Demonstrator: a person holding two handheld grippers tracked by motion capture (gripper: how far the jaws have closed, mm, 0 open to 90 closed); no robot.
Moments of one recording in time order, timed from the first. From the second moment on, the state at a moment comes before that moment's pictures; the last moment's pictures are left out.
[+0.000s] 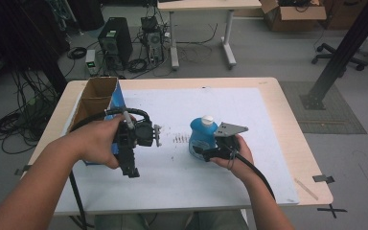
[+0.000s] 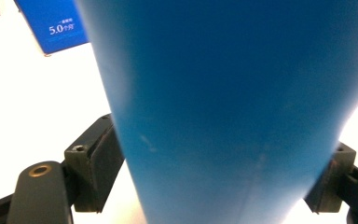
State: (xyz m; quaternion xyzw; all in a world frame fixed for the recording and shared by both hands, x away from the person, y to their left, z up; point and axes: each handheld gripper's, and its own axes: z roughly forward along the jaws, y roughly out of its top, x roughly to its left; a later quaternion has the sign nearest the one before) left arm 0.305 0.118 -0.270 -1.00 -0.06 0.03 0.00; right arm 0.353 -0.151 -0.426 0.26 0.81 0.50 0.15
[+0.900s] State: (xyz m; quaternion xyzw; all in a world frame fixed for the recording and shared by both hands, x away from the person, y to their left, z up) left arm 0.305 0.118 -0.270 -1.00 -0.06 0.02 0.00; right arm 0.351 -0.149 -0.431 0.25 0.80 0.51 0.17
